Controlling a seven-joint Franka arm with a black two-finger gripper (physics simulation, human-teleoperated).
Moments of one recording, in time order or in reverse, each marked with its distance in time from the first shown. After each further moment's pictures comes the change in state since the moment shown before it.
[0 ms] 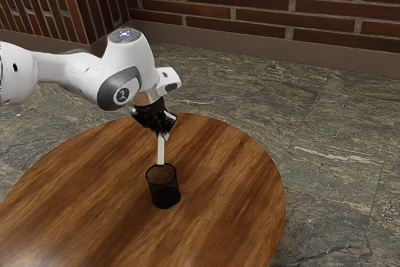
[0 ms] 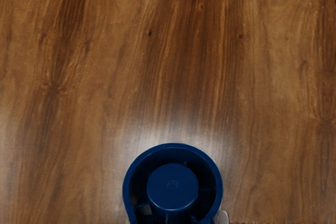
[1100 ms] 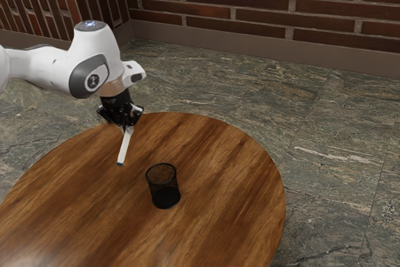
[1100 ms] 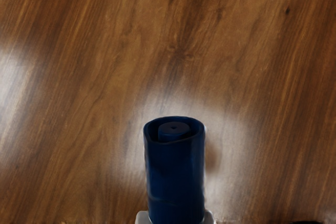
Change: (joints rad) arm 0.162 -0.038 0.002 -0.018 -0.033 -0.095 0.019
